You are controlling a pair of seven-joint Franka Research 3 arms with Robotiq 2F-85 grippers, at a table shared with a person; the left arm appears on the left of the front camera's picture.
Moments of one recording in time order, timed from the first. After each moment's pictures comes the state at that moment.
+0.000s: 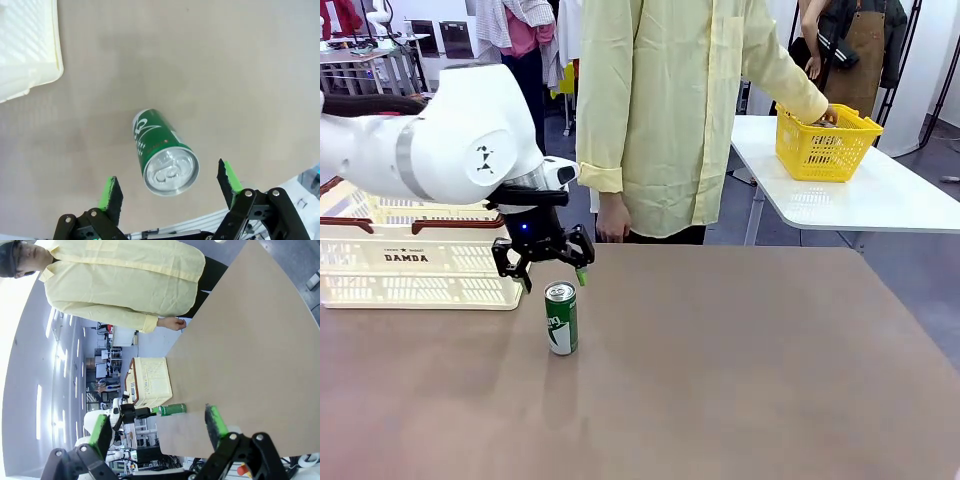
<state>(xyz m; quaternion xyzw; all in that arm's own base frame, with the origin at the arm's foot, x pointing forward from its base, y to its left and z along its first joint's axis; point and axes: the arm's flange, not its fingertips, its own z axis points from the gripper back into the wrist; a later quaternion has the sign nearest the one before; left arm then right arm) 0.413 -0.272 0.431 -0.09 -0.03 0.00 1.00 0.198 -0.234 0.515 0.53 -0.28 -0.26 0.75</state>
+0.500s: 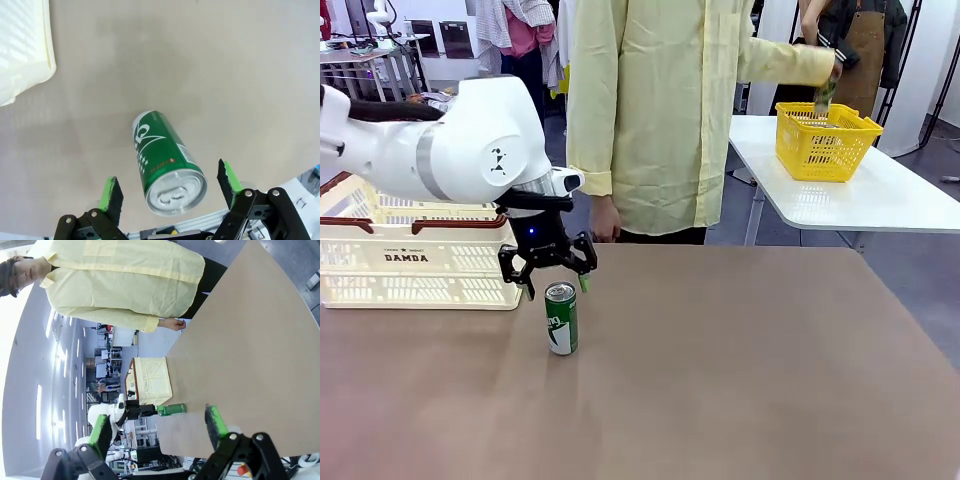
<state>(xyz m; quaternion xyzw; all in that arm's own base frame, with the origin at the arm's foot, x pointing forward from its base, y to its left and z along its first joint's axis) 0.431 -0.275 0.407 -0.09 0.01 0.00 1.00 0.198 -0.234 0.515 0.53 -0.28 -0.26 0.75</state>
